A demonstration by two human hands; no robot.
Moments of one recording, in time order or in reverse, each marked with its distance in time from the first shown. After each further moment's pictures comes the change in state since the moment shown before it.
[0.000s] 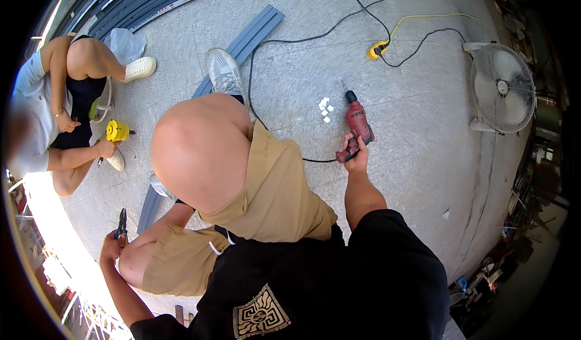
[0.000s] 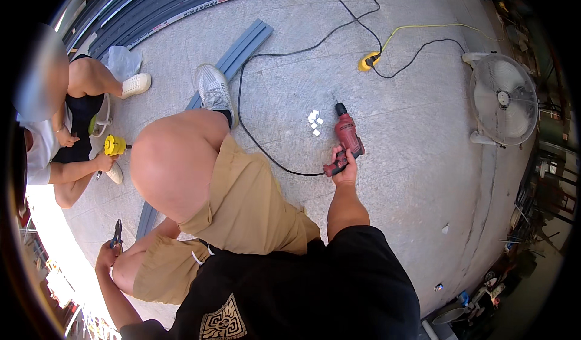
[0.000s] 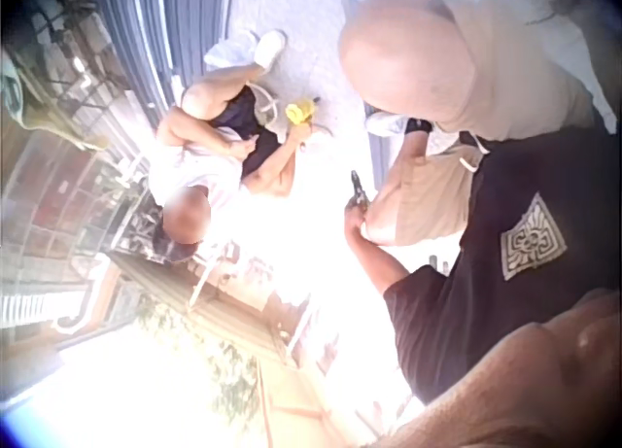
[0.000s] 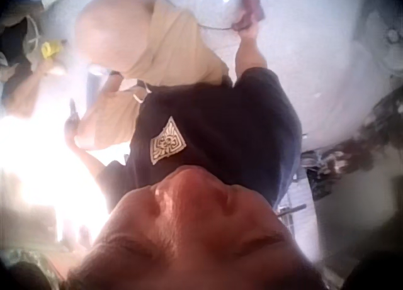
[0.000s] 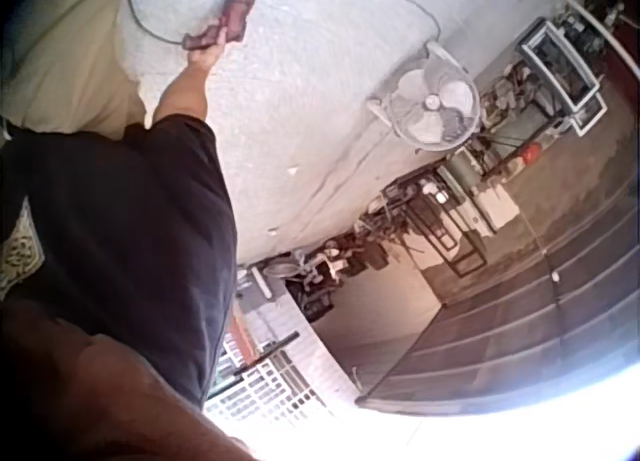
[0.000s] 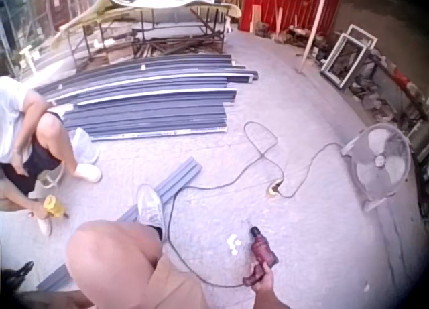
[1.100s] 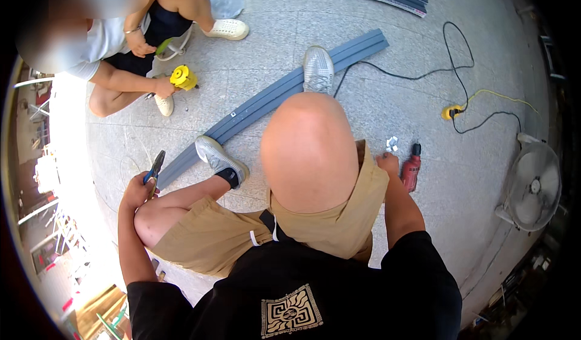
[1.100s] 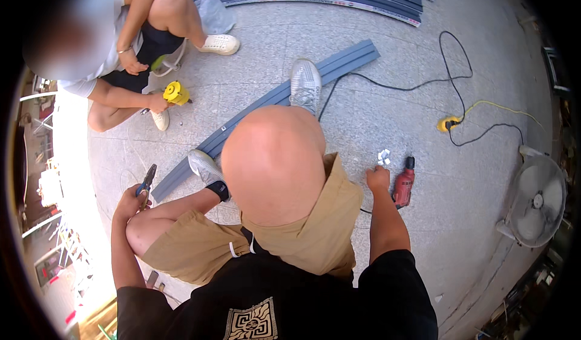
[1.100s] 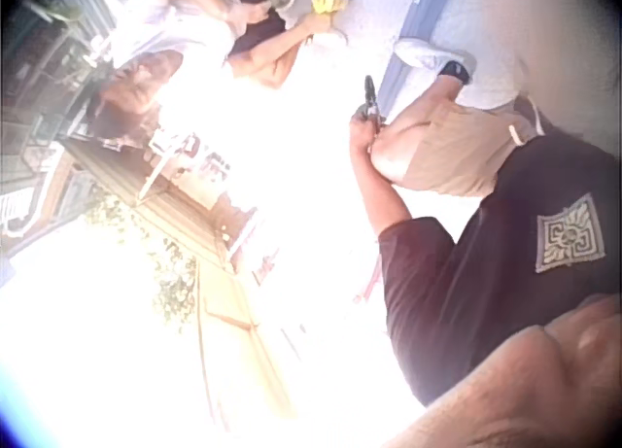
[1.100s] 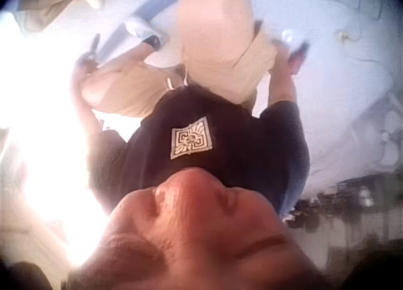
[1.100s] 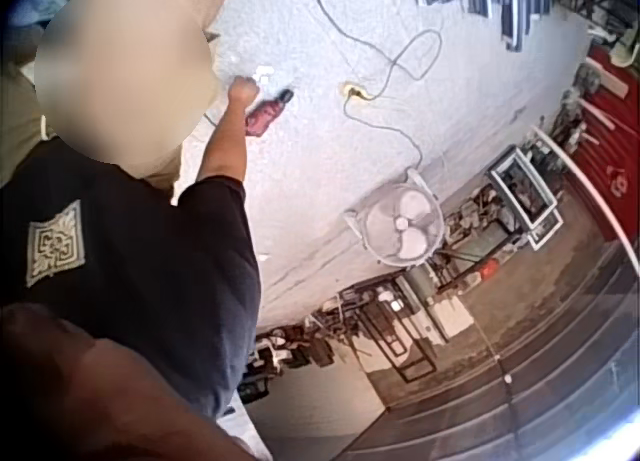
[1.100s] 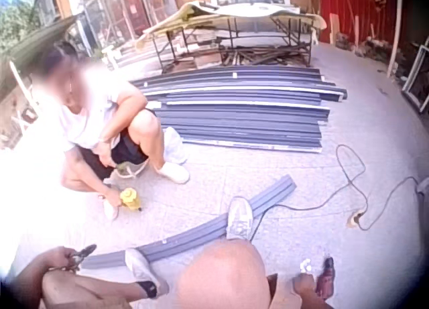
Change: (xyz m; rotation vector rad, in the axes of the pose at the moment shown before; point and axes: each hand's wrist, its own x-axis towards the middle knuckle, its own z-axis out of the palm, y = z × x) left_hand -0.004 0.038 0.037 -0.111 0.065 0.176; right_hand 0.067 0.037 0.067 -2.363 -0.123 -0.341
